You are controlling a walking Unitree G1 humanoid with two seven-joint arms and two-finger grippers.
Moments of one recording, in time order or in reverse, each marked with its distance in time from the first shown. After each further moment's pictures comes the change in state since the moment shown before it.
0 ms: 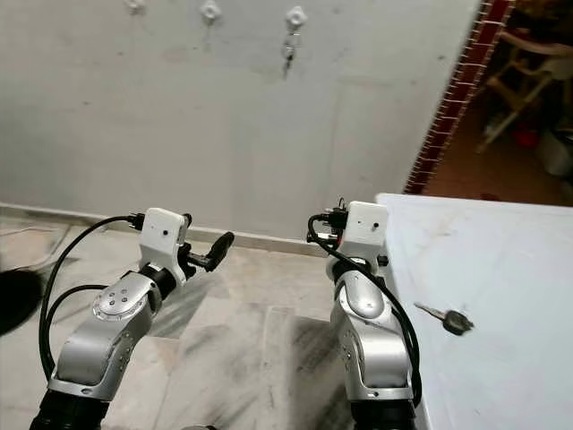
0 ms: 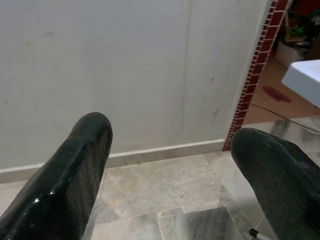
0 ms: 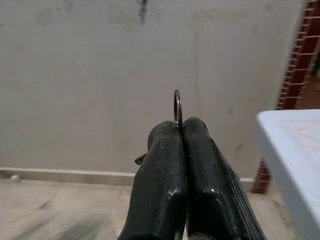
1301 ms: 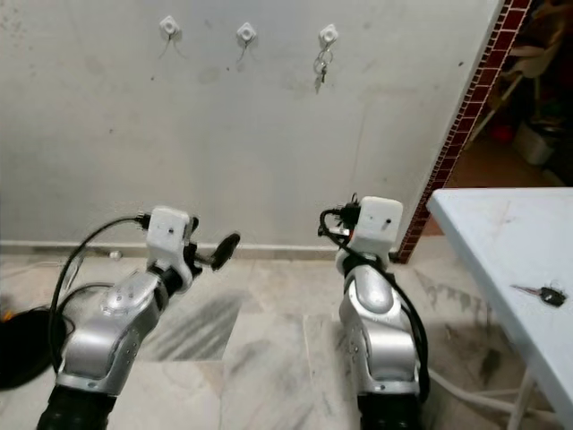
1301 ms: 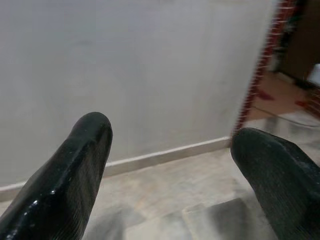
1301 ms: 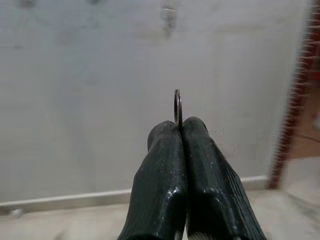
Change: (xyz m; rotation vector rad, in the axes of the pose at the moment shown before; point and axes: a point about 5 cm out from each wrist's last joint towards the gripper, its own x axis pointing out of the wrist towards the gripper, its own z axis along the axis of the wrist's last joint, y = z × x) left arm 0.004 0.007 0.007 -0.029 -0.009 0.019; right arm 0.005 0.000 0.007 0.012 -0.039 -0.008
